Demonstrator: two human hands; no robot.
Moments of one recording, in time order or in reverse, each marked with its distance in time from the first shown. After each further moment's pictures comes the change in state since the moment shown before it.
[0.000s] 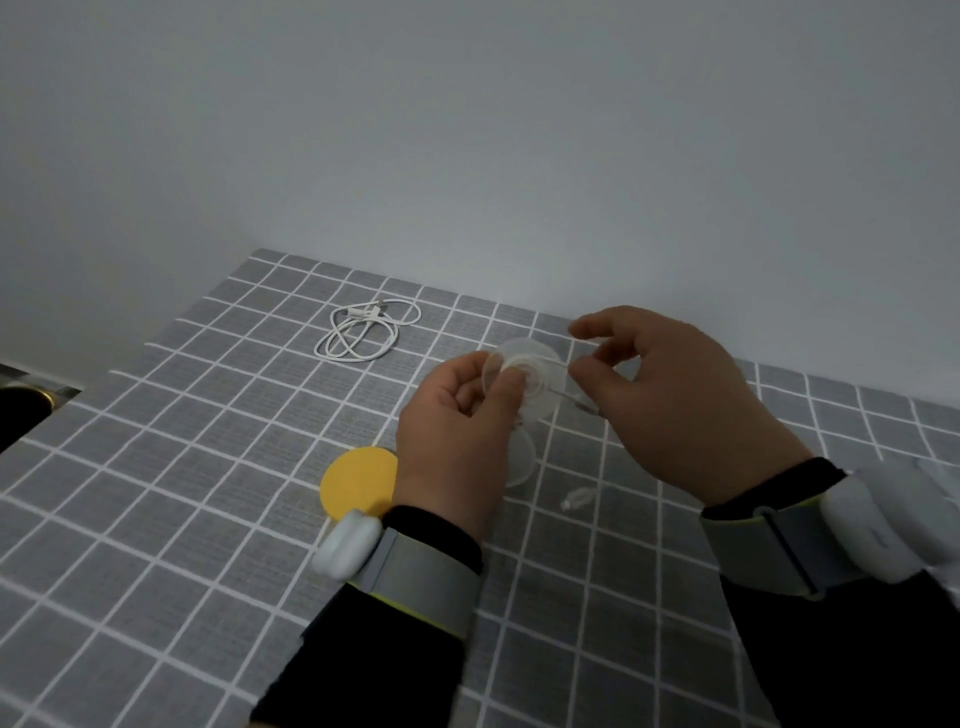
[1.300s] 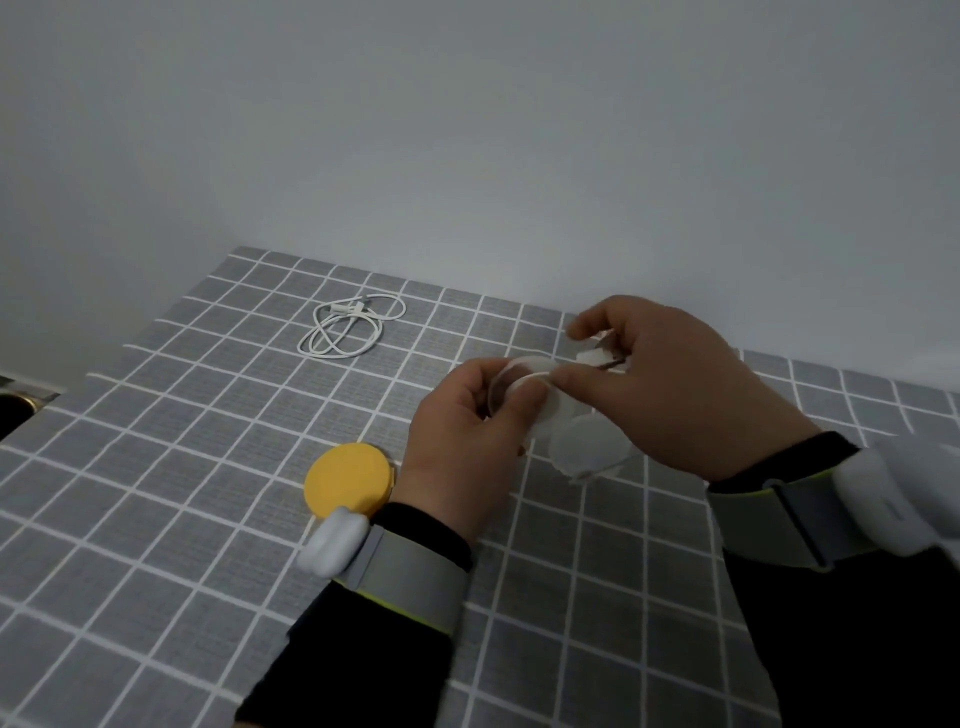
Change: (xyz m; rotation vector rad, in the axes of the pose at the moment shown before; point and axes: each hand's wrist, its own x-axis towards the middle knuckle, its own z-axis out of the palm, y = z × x) left_hand -0.005 -0.004 0.001 0.213 -0.244 0.098; right_hand 0.002 0.004 -0.012 -0.003 -0.096 0.018
